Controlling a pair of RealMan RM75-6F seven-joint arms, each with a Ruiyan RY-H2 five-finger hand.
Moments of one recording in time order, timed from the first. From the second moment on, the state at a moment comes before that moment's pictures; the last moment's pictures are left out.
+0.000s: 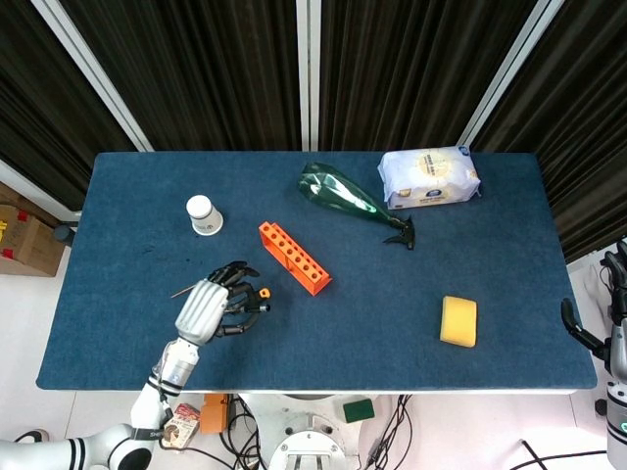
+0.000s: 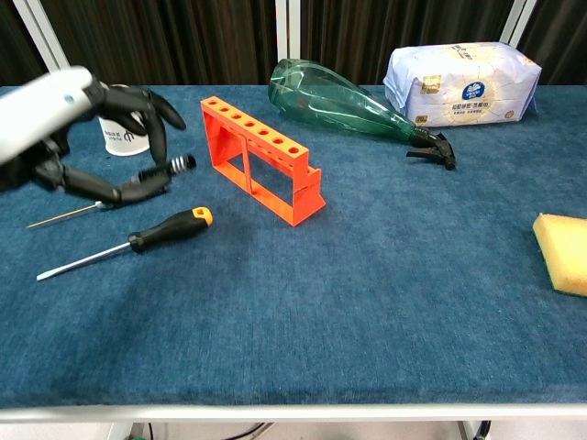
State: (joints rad) left arm -0.42 -1.61 -0.10 -1.68 1.50 1.31 0.06; right arm 0.08 -1.28 0.18 -1.30 -1.66 1.90 0.29
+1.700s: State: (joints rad) left arm -0.82 -1.87 -0.47 -1.11 1.23 0.97 -0.91; right arm 0.09 -1.27 0.18 -1.29 -1.63 1.86 0.30
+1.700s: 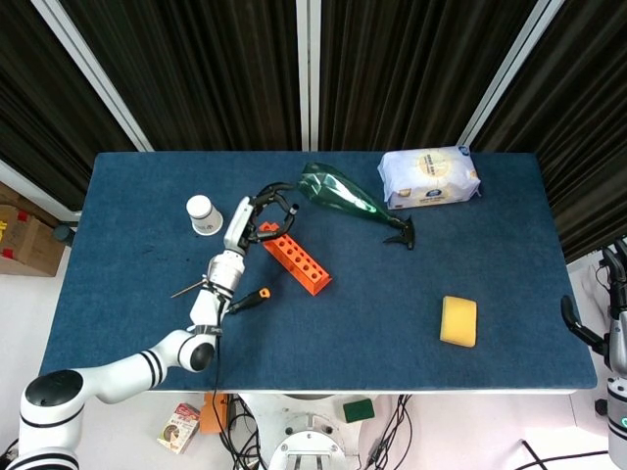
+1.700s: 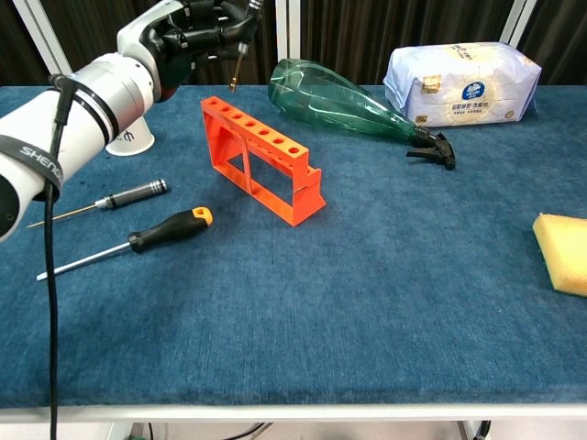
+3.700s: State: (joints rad) left arm -0.82 -1.89 -0.42 -0.98 1.25 0.94 -1.04; right arm 0.10 -1.28 0.18 -1.30 -1.63 1.83 0.26
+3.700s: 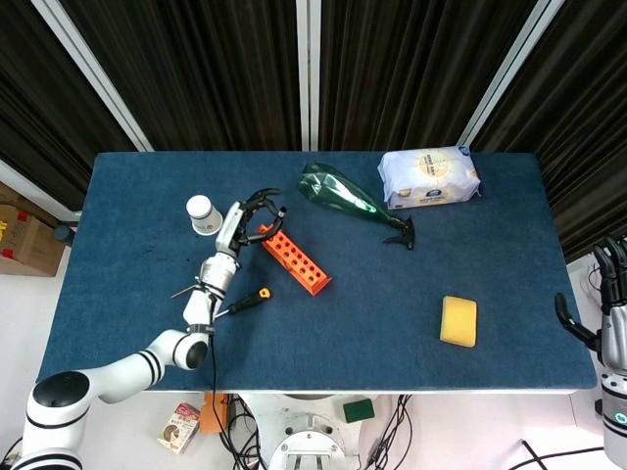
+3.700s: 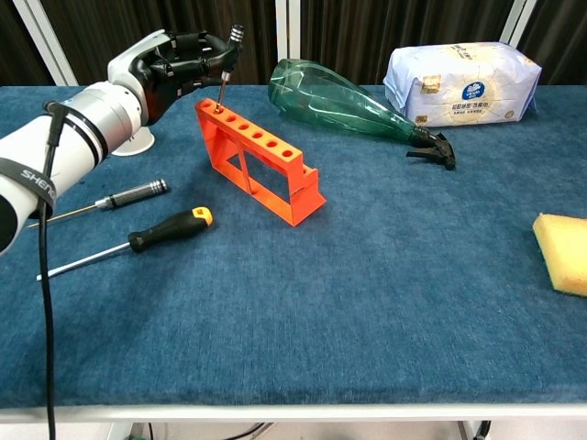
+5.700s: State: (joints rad) left arm -0.77 -1.73 -0.29 -1.23 1.35 1.10 -0.42; right arm 0.10 -1.29 0.18 -1.28 -1.62 1.83 0.28
